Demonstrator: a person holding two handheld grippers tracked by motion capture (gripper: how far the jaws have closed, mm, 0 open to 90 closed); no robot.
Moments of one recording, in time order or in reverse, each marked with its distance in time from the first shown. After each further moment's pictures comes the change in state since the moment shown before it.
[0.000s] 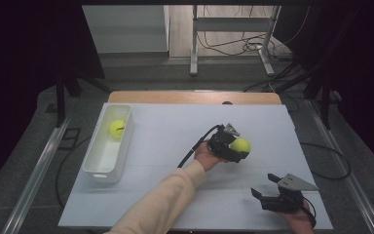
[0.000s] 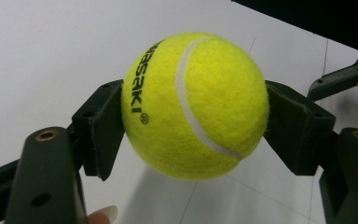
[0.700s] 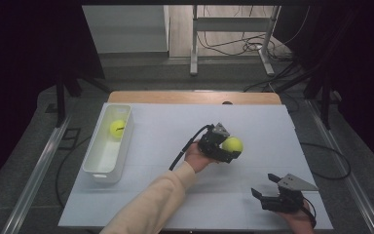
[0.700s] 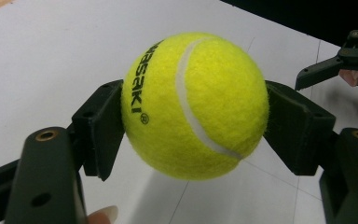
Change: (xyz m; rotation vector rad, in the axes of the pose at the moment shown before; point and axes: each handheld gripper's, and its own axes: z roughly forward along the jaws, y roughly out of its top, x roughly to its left) left arm 0.003 -0.012 -0.030 -0.029 0.020 -0.002; right arm 0.000 0.000 0.000 0.003 -0.005 0.002
